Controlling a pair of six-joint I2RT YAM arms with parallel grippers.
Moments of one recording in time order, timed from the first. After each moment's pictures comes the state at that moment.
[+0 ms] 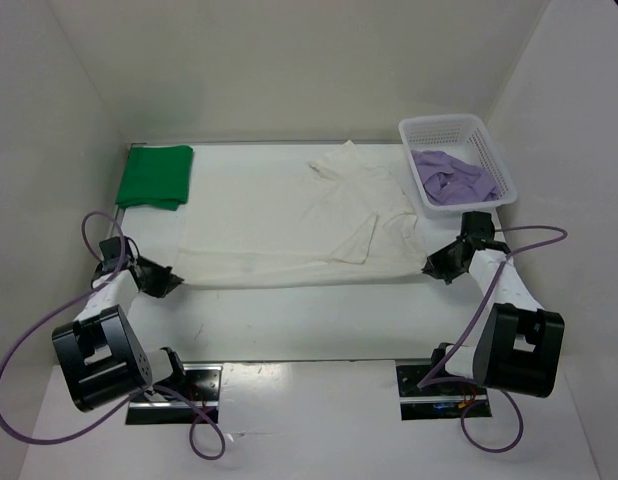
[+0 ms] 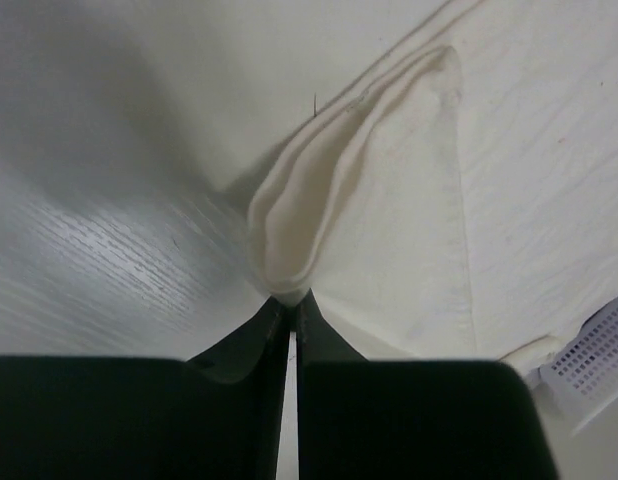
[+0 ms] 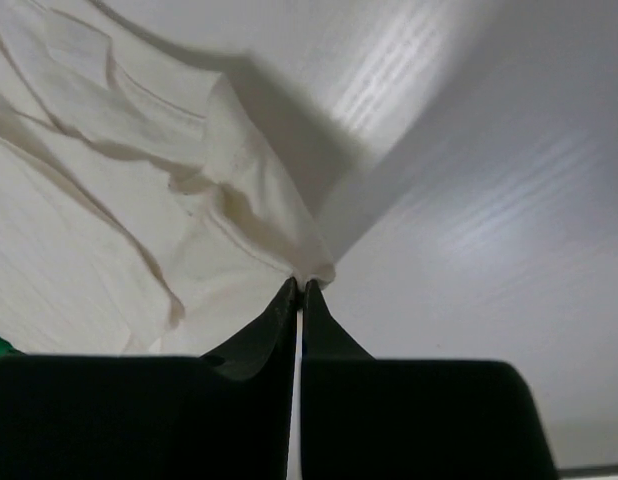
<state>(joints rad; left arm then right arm) 0.46 1.27 0.56 -0.38 0.30 -0.79 -0.21 1.26 0.72 -0.57 -0.13 0.90</state>
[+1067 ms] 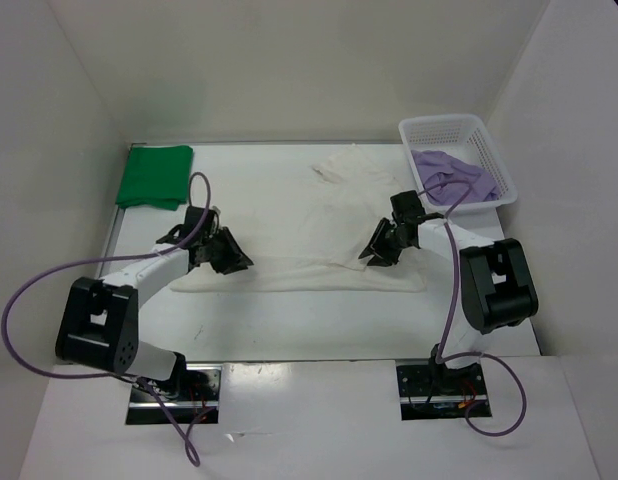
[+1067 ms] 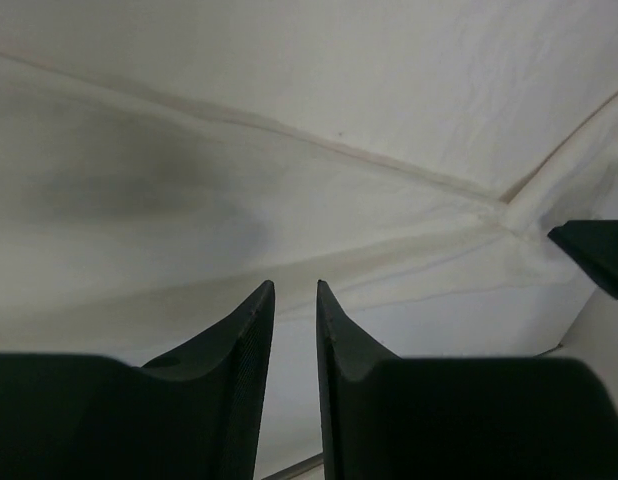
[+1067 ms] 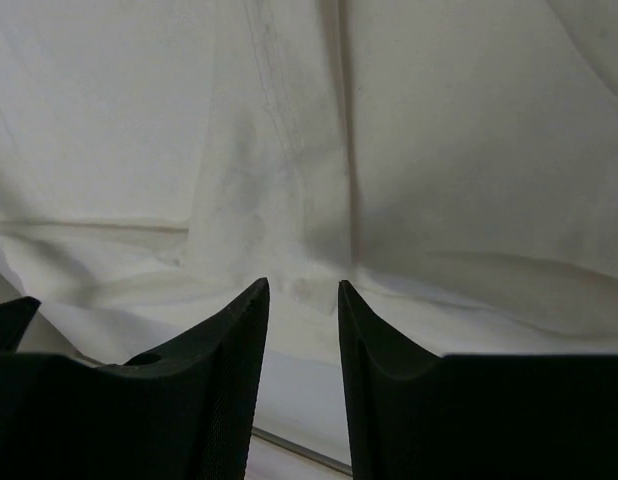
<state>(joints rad) -0.15 1.39 0.76 -0.30 0.31 -0.76 0.22 1.63 0.92 -0.41 -0.30 0.79</state>
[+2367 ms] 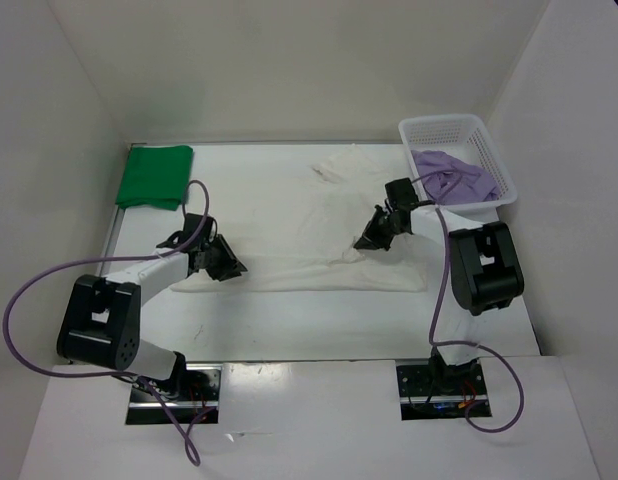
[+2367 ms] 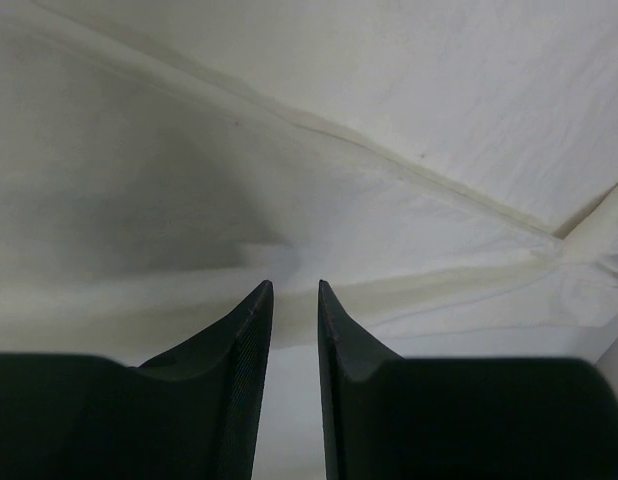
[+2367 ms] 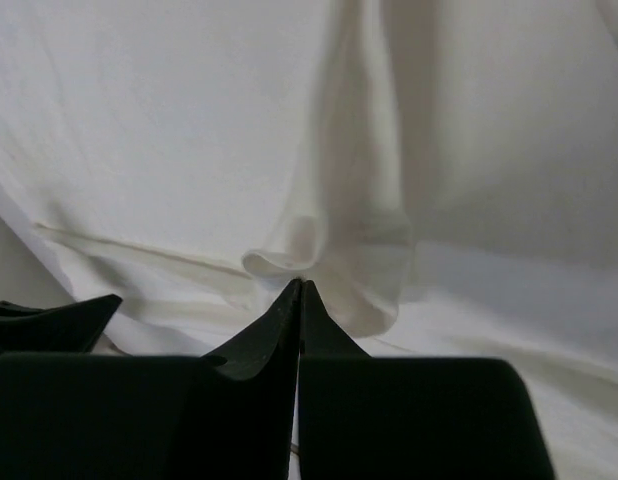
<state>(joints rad) -0.18 1.44 0.70 -0.27 0.24 -0.80 0.22 1.77 1.05 -0.37 -0.36 0.80</state>
